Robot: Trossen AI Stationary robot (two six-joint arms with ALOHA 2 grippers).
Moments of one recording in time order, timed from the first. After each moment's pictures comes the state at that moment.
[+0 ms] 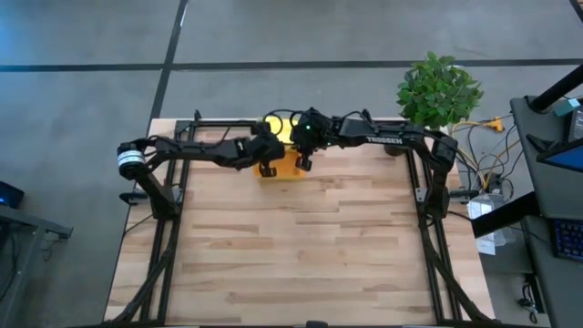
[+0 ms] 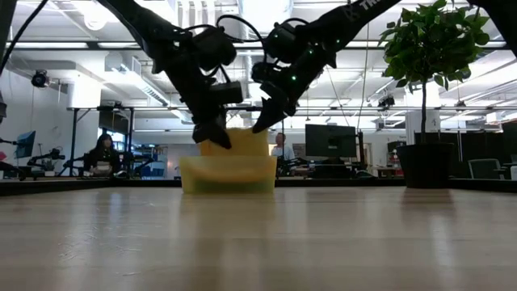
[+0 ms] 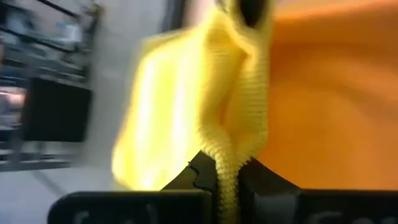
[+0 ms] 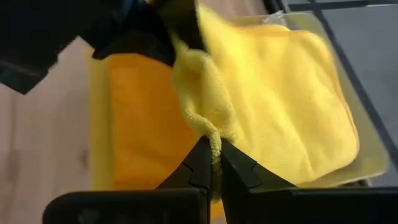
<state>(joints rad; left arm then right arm) 0.36 1.63 1.01 -0.14 -0.46 0.53 -0.39 1.90 1.45 -0.37 -0.05 -0.23</state>
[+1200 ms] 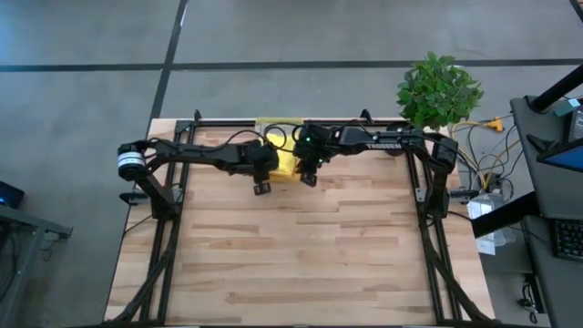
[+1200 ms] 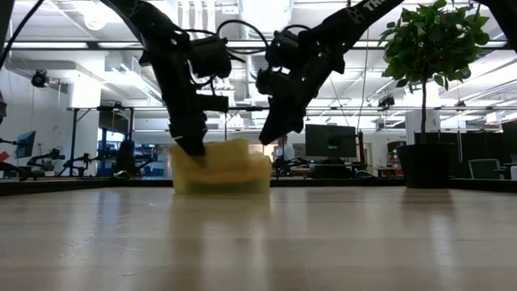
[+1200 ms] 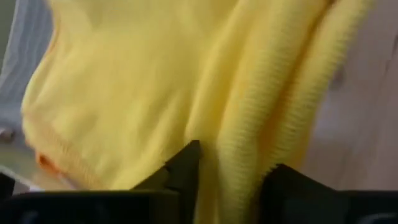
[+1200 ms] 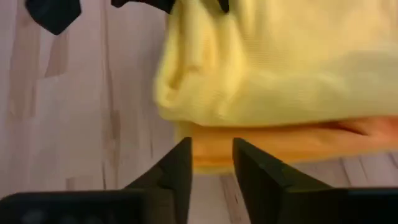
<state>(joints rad) 0.29 1.63 1.01 -0.48 -0.24 0.14 -0.34 1.89 1.36 -0.43 -0.27 -0.07</state>
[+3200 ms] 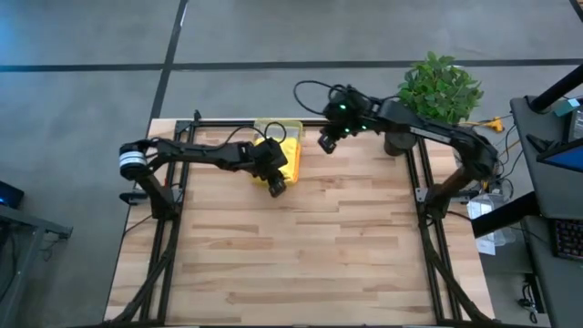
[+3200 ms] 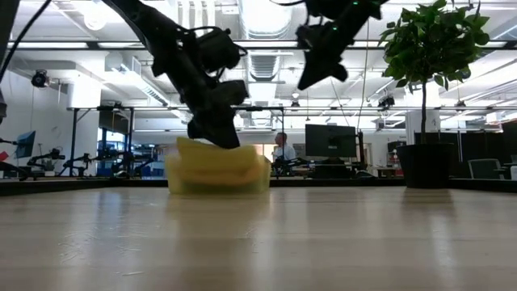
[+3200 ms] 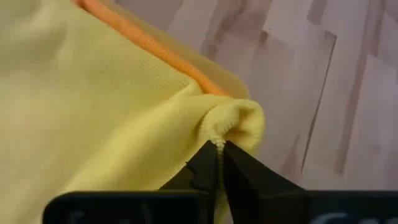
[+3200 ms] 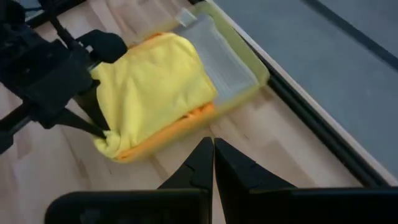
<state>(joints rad) 0.29 1.64 1.03 -0.29 0.10 -0.21 -0.46 1.58 1.45 -0.69 -0.03 0.13</state>
